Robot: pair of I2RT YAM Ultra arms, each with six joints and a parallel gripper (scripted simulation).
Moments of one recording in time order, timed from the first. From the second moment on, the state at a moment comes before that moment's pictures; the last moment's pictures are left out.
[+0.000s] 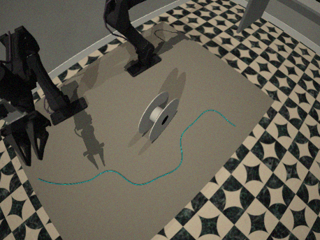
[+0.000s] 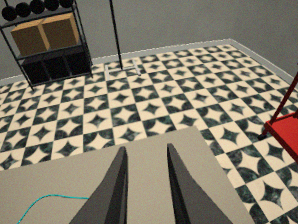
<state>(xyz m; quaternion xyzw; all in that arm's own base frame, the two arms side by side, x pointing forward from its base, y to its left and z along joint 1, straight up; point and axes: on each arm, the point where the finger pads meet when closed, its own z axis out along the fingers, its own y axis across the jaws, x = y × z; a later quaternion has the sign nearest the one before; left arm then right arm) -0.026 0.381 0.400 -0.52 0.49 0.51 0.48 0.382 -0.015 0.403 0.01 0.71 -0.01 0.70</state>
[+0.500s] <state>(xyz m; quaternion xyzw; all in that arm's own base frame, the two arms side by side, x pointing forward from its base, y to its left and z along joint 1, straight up) -0.026 0.381 0.400 -0.52 0.49 0.51 0.48 0.359 -0.132 0.403 0.13 0.70 -0.12 0.69</state>
